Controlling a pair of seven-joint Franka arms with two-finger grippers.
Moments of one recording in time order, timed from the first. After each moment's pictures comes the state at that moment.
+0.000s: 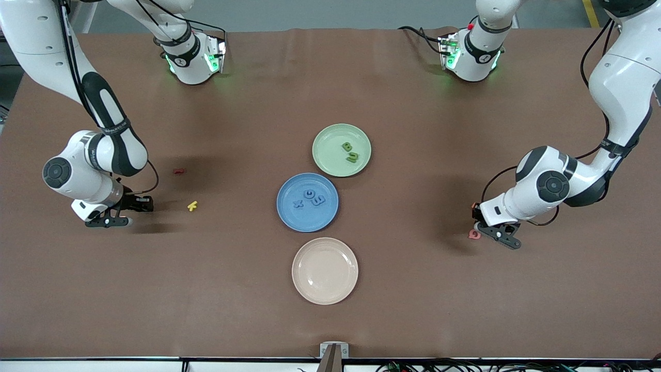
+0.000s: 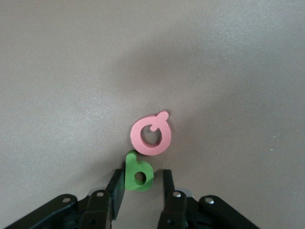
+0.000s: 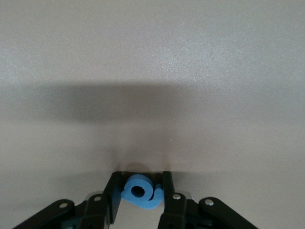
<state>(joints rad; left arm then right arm) 0.71 0.82 -0.85 -1.90 0.82 2.35 -0.06 -0.10 0.49 -0.07 -2.11 0.05 2.56 -0.24</state>
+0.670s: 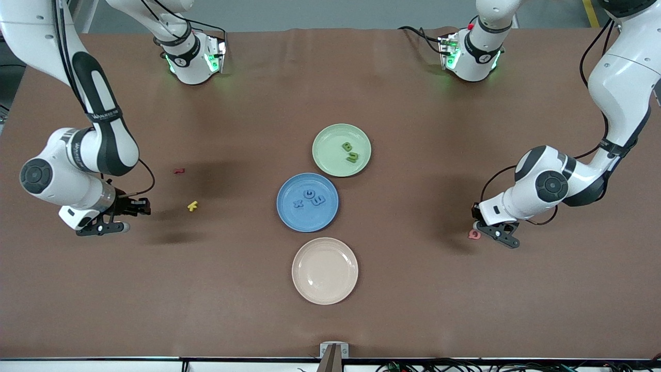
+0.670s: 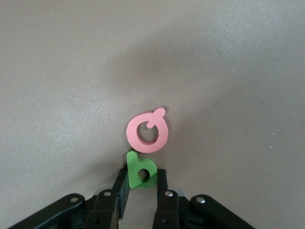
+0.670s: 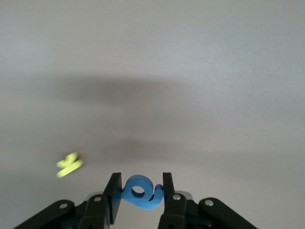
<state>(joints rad) 0.71 0.82 -0.85 -1.91 0.82 2.35 -0.06 -0.03 0.39 -0.05 -1.92 0.05 2.21 -0.24</state>
